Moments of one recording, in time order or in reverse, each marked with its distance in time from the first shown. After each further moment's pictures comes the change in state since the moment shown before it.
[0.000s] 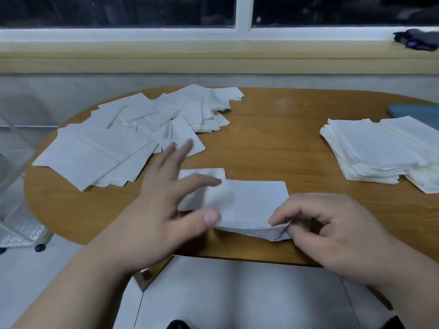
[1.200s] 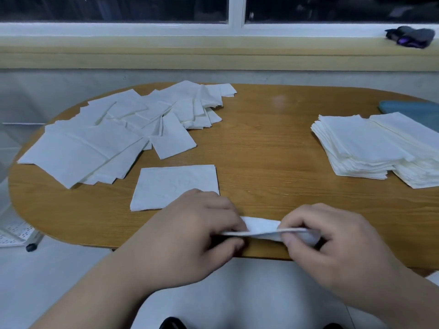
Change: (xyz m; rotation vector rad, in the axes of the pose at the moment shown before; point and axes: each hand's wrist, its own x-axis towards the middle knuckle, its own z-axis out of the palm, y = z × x) left_hand 0.006 0.032 0.036 0.099 -0.119 0.323; right_hand -0.029 -0.001 0.004 -0.134 0.121 0.106
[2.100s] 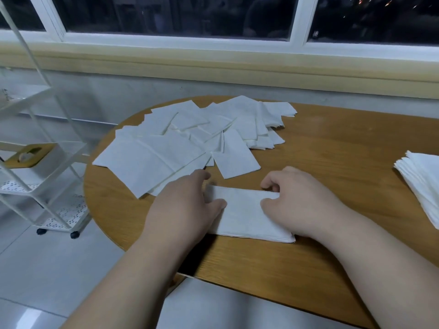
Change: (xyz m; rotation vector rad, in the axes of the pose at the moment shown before) left_hand -0.019 -0.088 -0.047 0.162 0.256 -0.960; right_hand 0.166 -0.039 0.087 -0.258 -0.302 0.221
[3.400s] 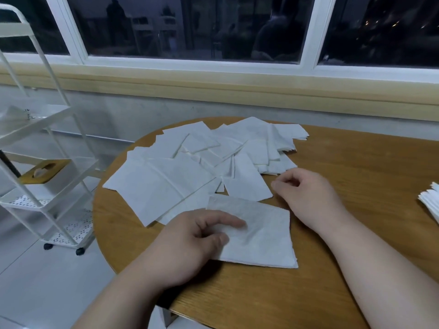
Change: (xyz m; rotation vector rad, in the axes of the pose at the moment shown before) left_hand 0.005 -0.023 -0.014 -0.634 -0.311 0.137; right_hand 0.063 0.013 -0.002 0.481 0.248 0.113
